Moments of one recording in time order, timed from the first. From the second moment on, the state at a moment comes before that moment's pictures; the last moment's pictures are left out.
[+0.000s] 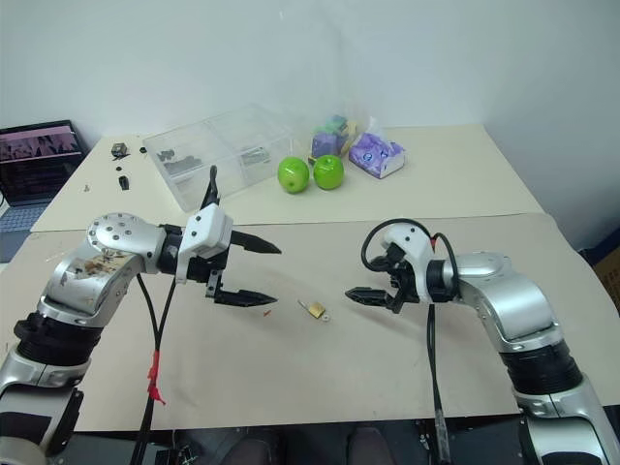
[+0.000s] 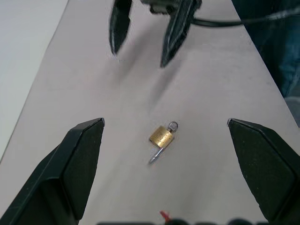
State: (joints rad) left arm -0.60 0.74 -0.18 -0.16 -0.32 0.40 -1.30; right arm -0.41 -0.83 0.11 -0.30 0.33 0.69 0.98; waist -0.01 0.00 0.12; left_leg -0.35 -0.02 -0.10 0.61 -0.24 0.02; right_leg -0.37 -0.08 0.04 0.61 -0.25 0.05
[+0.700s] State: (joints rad) left arm -0.49 0.69 -0.13 -0.09 -0.26 0.33 -1.10; right arm -0.15 -0.80 -0.07 -0.40 0.34 0.45 0.91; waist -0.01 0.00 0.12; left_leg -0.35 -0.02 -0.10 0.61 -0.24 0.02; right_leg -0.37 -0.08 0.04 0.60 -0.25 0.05
